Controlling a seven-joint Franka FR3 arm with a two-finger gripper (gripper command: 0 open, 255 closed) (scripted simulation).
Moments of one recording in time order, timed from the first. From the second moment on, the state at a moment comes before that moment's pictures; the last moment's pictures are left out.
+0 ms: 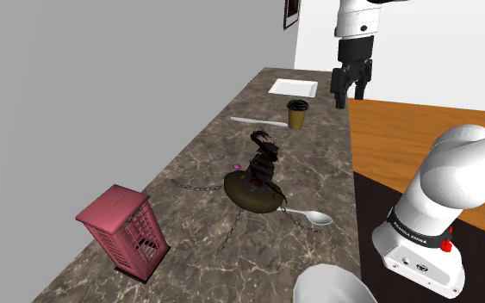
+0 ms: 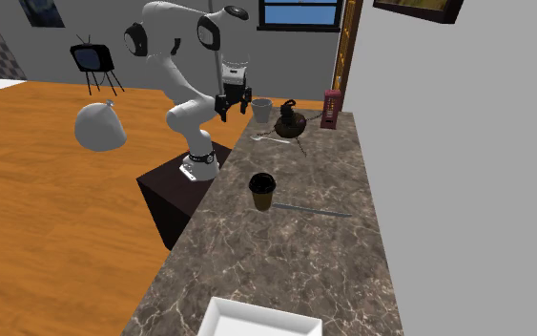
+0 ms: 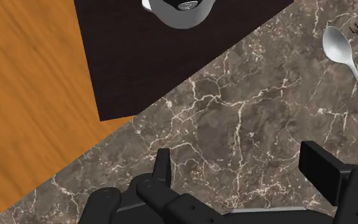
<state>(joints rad) -0.01 -0.79 -0.04 -2.44 0.00 1.46 0.09</state>
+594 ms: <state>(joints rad) 0.01 -0.56 -0.10 -2.38 -0.07 1.65 -0.06</state>
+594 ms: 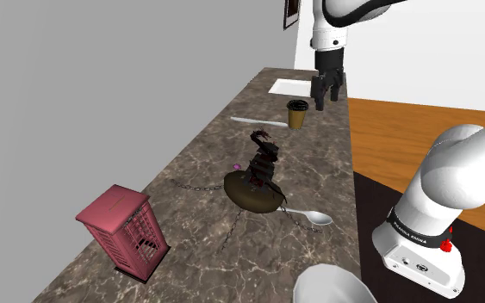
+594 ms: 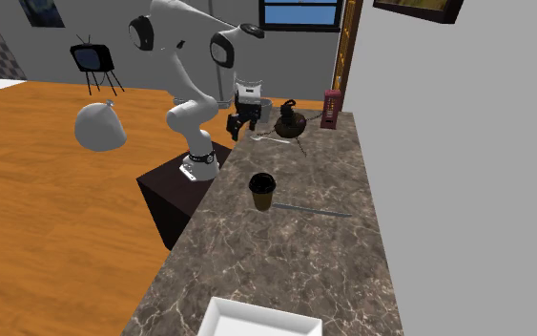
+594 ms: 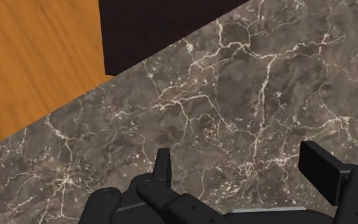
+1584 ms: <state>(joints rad) 0.05 -0.01 -0.15 -2.03 -0.09 1.93 -0.35</state>
